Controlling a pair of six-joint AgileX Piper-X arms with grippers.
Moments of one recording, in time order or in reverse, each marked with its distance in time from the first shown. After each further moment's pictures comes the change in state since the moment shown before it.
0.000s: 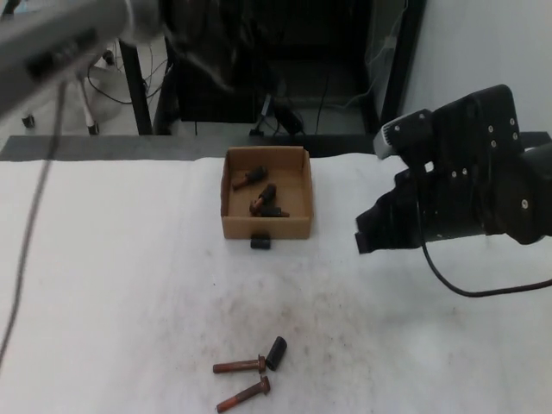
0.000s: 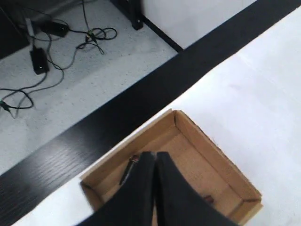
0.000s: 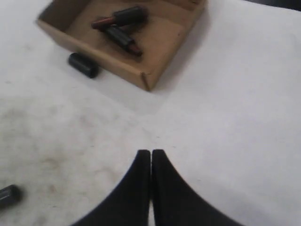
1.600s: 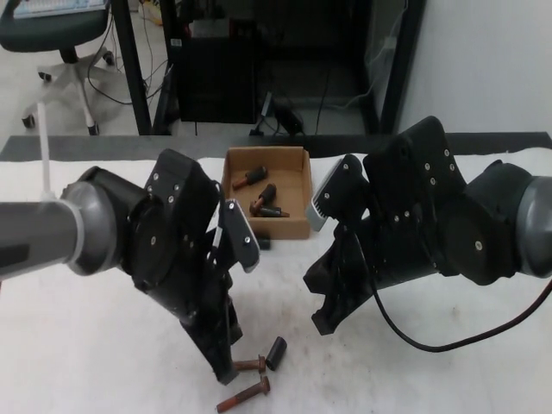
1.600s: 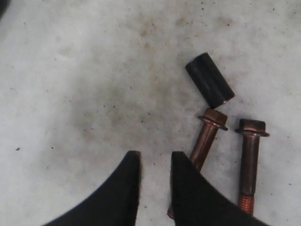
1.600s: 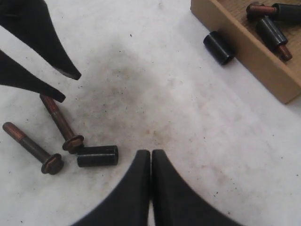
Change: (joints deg) left arm -6.0 -15.6 49.8 -10.1 6.6 17.7; right arm 13.1 0.0 0.0 4.5 2.8 -8.1
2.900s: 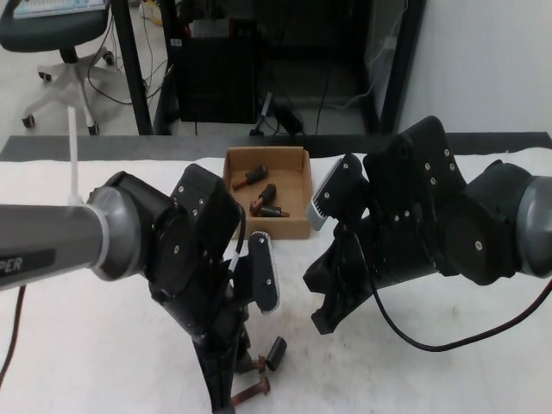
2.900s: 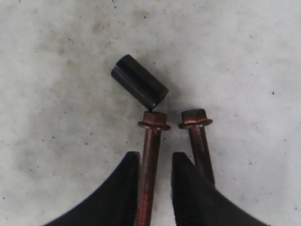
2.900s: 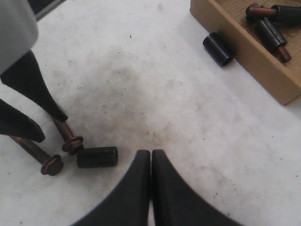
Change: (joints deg) left arm -4.0 1.8 -1.2 4.7 1.0 13.3; right arm 0.0 0.0 0.0 -0.1 0.0 0.0
